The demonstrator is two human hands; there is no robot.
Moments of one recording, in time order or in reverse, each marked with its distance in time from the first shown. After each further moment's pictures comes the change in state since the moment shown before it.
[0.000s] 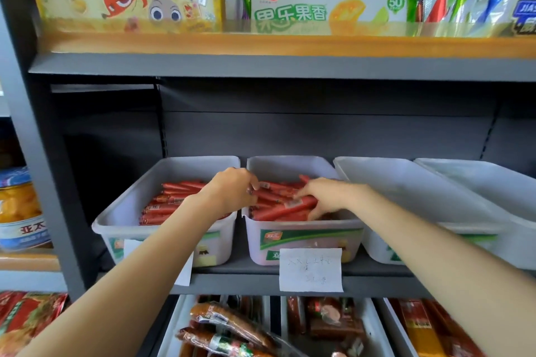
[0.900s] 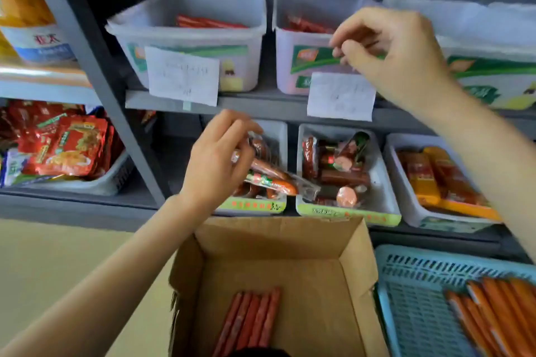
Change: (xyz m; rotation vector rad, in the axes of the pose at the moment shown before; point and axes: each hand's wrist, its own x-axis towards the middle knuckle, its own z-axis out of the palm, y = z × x) left_hand -0.194 -0.003 0.139 -0.387 0.631 0.190; right_hand -0.120 -0.075 0.066 0.570 0.792 -0.328
